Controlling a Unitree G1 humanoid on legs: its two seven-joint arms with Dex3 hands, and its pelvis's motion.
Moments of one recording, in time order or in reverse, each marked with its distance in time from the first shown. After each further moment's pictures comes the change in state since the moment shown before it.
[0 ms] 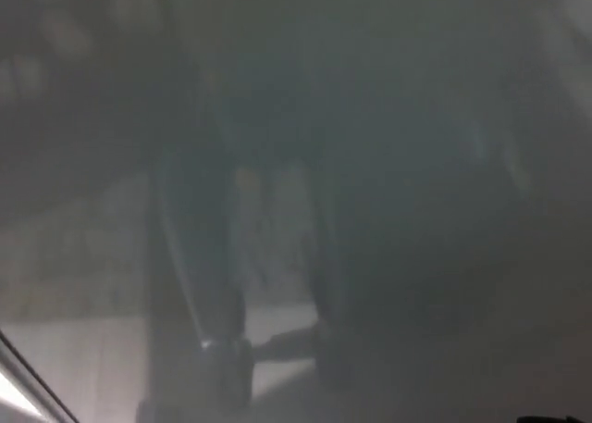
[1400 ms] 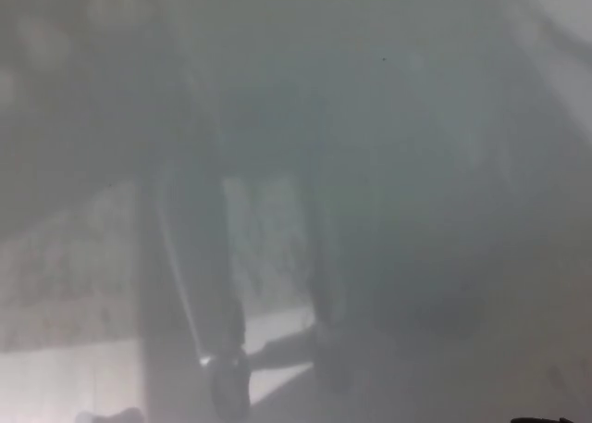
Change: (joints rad) left_arm -0.069 0.235 0.015 0.278 0.125 -0.132 0.053; right_arm -0.006 0.016 0.002 0.007 -0.001 0.015 -0.010
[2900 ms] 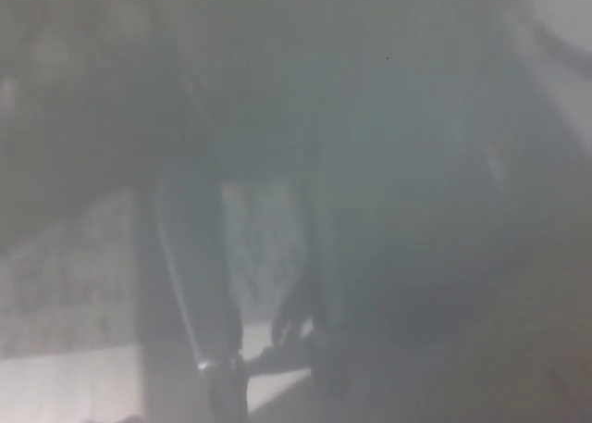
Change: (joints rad) left_arm 0.696 -0.470 0.077 -0.013 -0.031 -0.290 0.309; right_arm 0.087 -0.001 -0.008 0.012 0.000 0.008 -0.004
